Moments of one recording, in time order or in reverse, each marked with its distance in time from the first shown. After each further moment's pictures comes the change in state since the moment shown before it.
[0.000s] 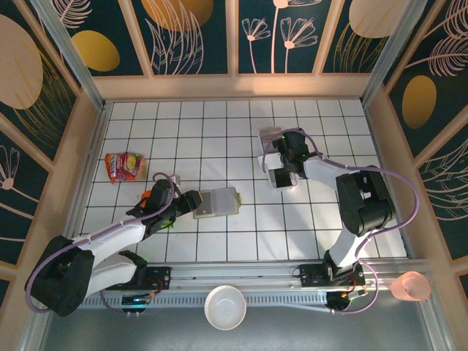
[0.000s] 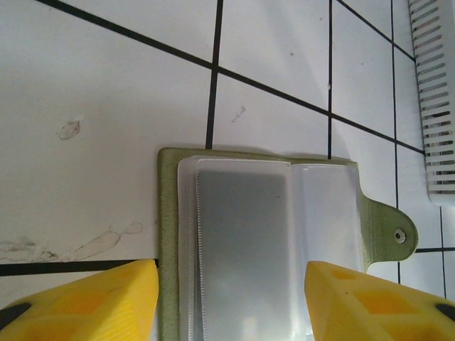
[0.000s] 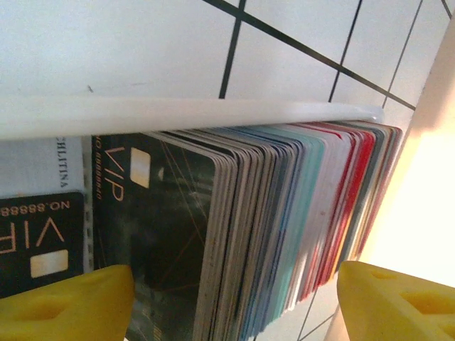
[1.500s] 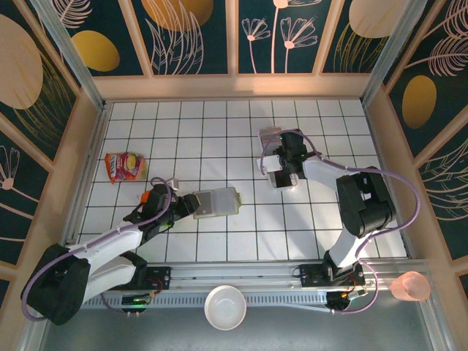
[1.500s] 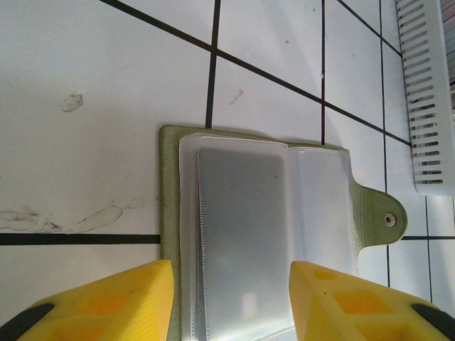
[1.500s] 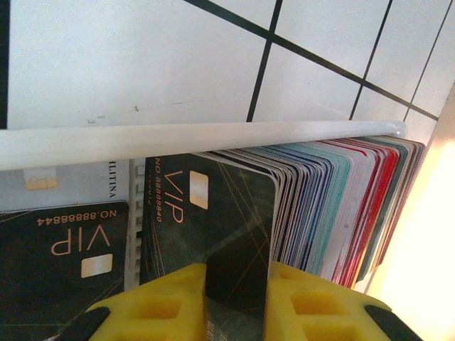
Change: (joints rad) left arm 0.000 -0.068 -0.056 0.023 0.023 -0.023; right arm 0.016 -0.016 0.010 -0.077 0.000 0.020
